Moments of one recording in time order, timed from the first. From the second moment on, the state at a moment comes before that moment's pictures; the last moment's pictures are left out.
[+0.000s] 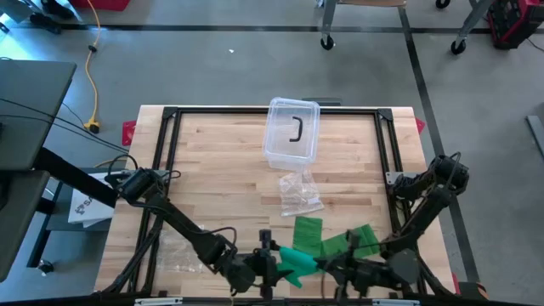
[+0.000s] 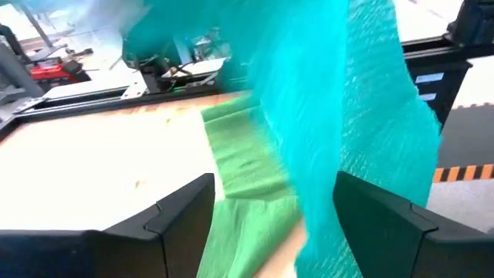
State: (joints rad) left arm -0.68 1.99 1.40 0.14 -0.73 -0.13; right arm 0.98 1.70 1.03 0.95 1.12 -0.61
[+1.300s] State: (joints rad) left arm -0.72 1.93 1.40 0.41 -0.67 0.27; right arm 1.07 1.70 1.03 1.17 0.95 -1.39
